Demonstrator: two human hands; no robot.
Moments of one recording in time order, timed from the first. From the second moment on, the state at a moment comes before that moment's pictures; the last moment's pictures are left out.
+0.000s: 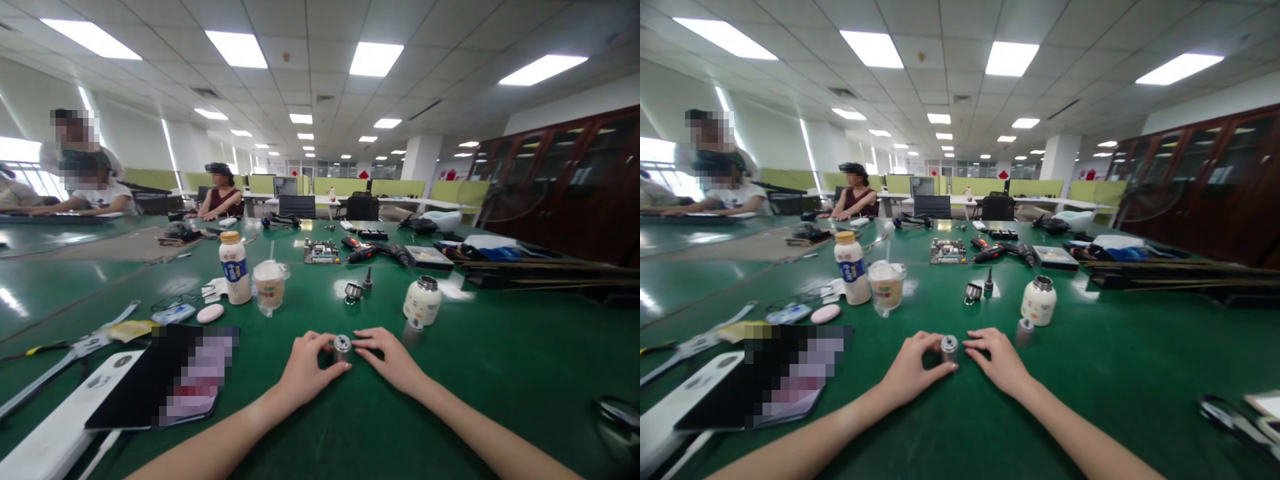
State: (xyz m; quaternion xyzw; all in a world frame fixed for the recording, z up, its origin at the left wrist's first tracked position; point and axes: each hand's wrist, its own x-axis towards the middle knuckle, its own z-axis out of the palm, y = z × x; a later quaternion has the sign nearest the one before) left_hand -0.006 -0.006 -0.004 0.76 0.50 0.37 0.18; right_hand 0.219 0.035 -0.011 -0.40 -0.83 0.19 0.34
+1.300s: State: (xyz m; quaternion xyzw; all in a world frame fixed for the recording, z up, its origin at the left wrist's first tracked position) left_hand 0.001 -0.009 0.007 0.74 0.45 0.46 0.20; right_hand 0.192 0.003 -0.001 -0.37 -0.79 0.29 0.39
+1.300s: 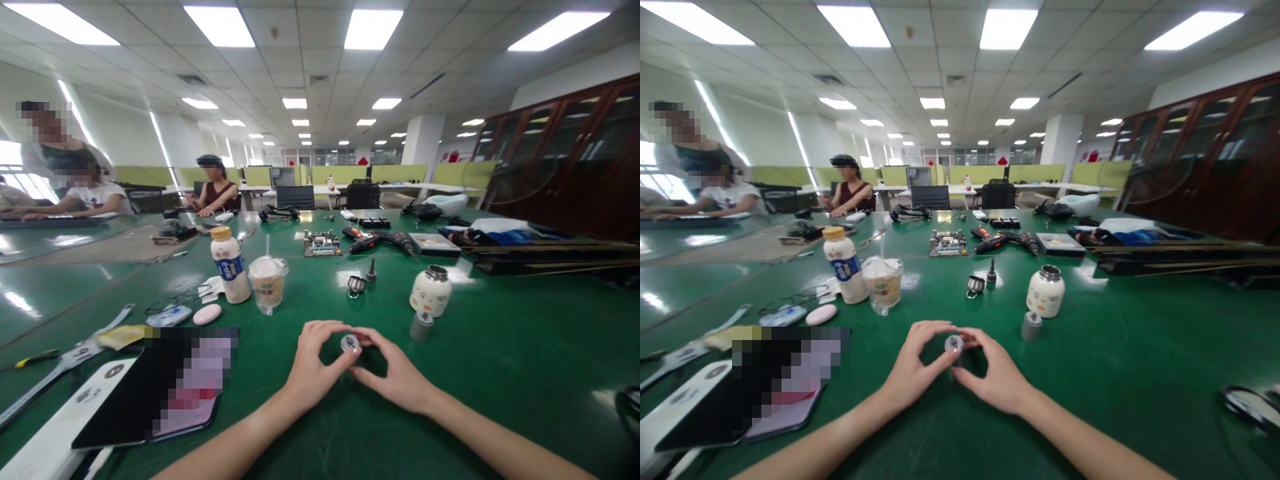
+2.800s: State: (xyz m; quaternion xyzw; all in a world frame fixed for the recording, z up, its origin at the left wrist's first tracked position) left_hand 0.001 -0.005 0.007 0.75 0.44 0.45 0.18; right_hand 0.188 -0.006 -0.003 -0.40 -0.86 0.09 0.30
